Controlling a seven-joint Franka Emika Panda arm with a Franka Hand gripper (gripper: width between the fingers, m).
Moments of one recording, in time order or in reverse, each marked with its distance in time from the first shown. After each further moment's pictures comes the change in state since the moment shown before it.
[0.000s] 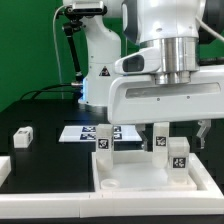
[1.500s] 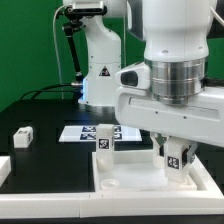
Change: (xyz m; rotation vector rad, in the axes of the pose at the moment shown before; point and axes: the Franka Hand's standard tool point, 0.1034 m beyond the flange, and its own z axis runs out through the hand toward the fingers) arm -0.005 -0.005 0.014 -0.048 -0.211 0.705
